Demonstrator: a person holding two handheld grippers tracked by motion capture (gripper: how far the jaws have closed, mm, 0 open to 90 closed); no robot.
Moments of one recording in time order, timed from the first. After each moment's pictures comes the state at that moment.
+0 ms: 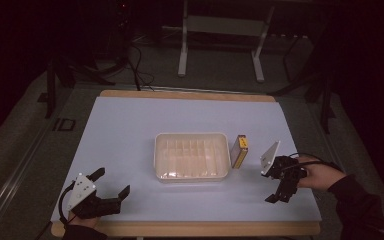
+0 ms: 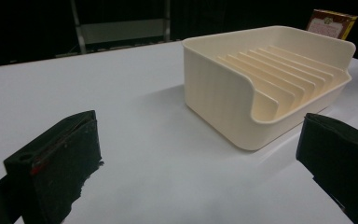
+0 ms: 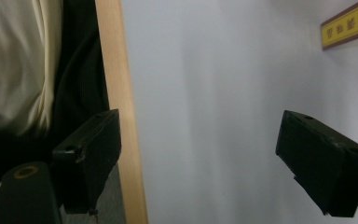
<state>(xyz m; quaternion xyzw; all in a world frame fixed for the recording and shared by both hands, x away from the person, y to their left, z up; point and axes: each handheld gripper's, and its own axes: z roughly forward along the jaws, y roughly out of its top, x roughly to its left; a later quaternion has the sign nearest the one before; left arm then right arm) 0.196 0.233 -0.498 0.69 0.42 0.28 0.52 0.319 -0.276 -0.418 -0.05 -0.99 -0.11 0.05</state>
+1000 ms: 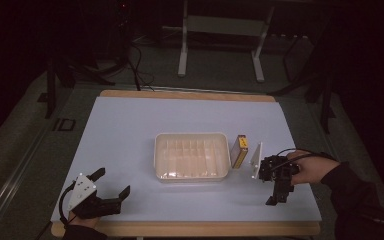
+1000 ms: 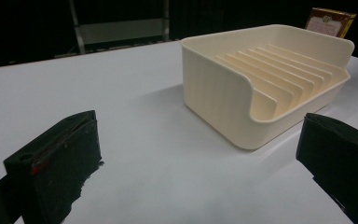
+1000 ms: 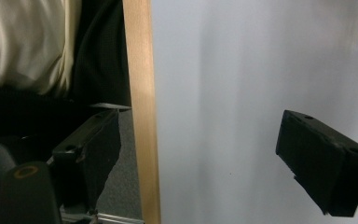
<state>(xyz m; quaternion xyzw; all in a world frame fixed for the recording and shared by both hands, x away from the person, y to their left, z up) 0.196 0.232 -0.498 0.69 0.41 0.28 0.52 0.317 -0.243 -0.408 0.01 -1.00 -0.01 0.09</state>
